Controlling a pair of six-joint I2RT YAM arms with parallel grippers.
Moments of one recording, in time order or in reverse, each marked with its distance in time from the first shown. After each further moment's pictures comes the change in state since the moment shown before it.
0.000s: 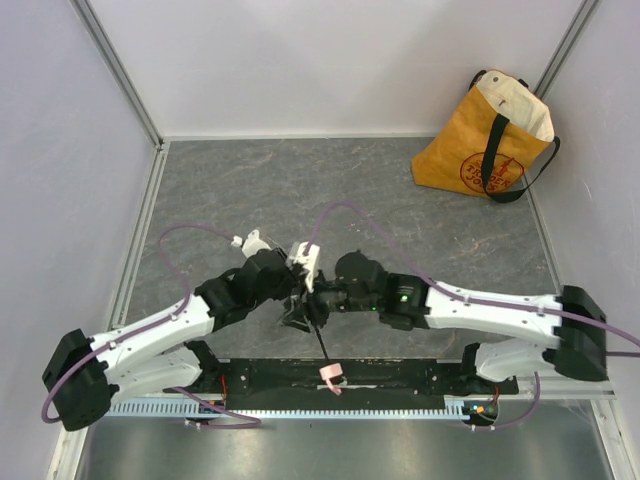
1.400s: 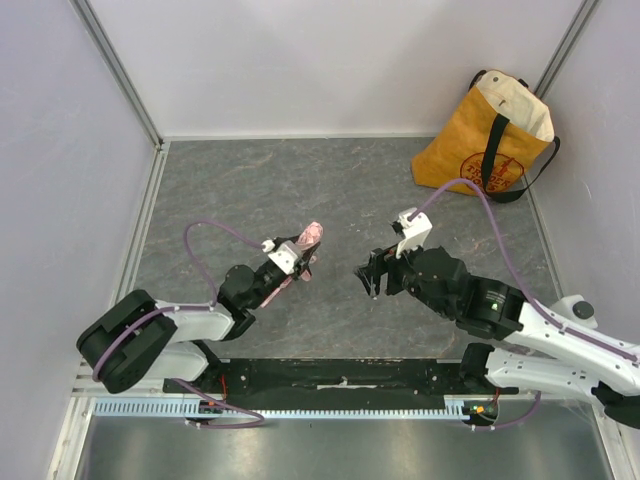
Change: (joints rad) left arm 0.100 0.292 -0.384 1.565 0.311 1.498; right arm -0.150 -0.528 -0.080 -0.492 0.669 0.175
